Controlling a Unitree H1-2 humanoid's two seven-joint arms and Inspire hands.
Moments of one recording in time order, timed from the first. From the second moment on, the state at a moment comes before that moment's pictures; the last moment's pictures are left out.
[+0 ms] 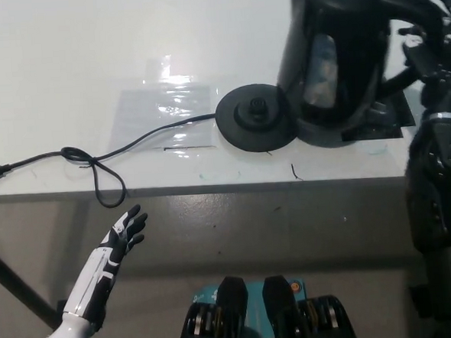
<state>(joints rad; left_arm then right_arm) -0.01 0.23 -0.05 -0.14 -0.02 -0.08 -0.17 -0.80 -0.05 -0.25 0.52 0.09 -0.13 -0.27</state>
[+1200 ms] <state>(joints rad) -0.01 0.23 -0.05 -0.14 -0.02 -0.08 -0.17 -0.93 0.03 -0.17 0.80 -0.04 -0.21 -0.39</state>
